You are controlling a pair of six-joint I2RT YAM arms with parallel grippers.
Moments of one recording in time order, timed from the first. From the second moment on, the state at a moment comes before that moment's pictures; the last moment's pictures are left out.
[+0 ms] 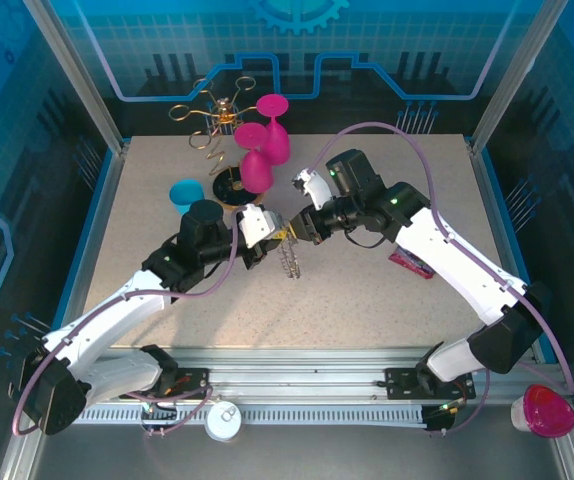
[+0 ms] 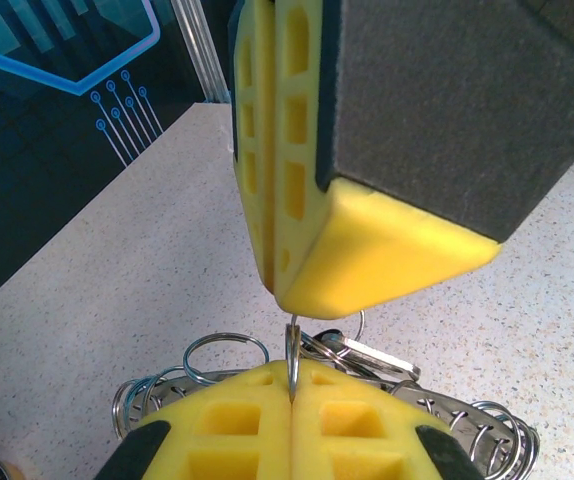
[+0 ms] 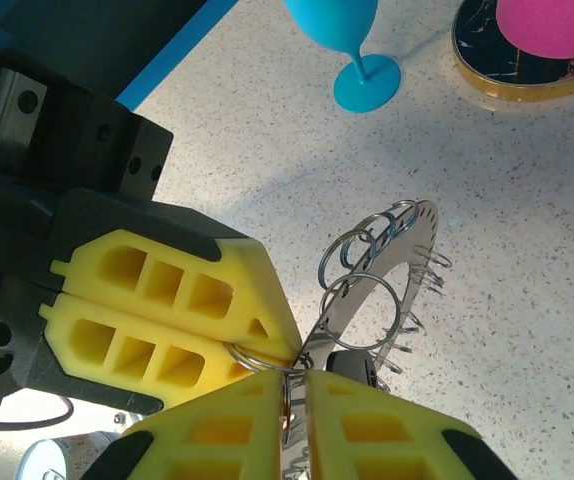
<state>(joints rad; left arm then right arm) -0.57 1.10 0.84 -0.07 0.43 0.35 0.67 1.47 1.52 -0.85 -0.42 0.13</state>
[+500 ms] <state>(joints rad) -0.57 1.10 0.84 -0.05 0.44 0.35 0.64 1.47 1.54 -0.89 -0.45 0.13</state>
